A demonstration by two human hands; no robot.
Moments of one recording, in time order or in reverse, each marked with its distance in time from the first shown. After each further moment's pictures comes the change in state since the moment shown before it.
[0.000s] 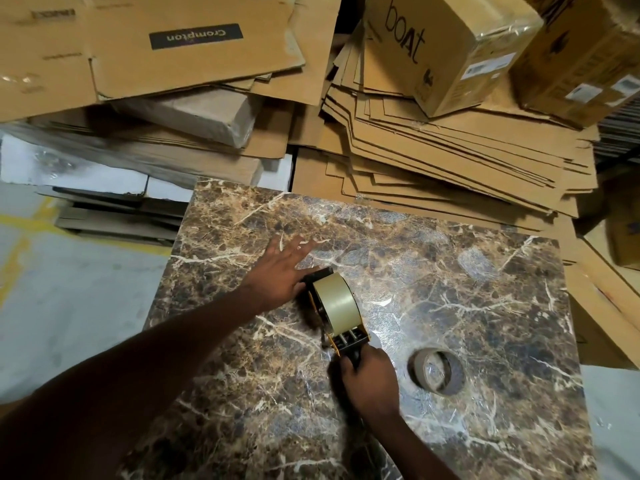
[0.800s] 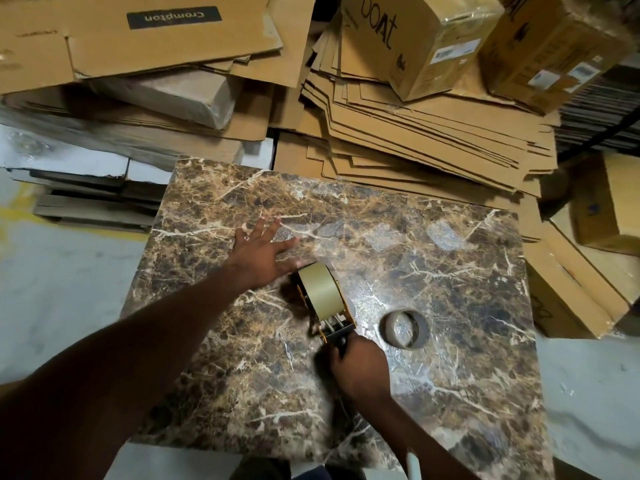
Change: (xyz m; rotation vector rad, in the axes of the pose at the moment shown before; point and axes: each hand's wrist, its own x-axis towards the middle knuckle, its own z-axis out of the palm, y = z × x) left_hand -0.013 0.029 -0.001 -0.241 -0.124 -0.302; right_hand -0.047 0.020 -0.028 -0.216 -0.054 -0.065
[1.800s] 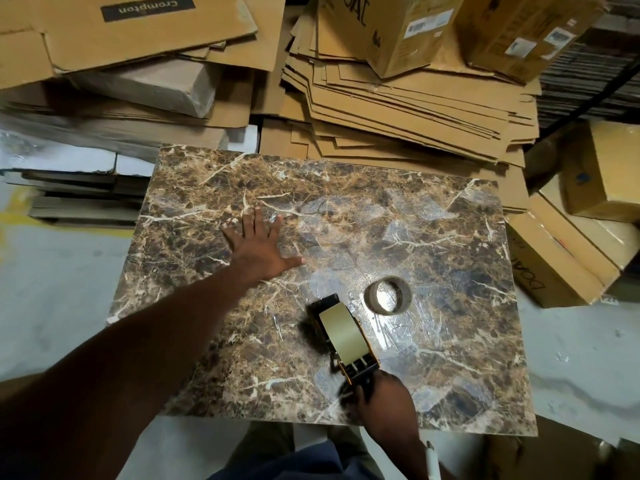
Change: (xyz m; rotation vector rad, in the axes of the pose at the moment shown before) left_hand -0.019 0.058 0.017 0.060 -0.072 -0.217; right_hand -0.111 0.094 0.022 -0.031 -0.150 0.107
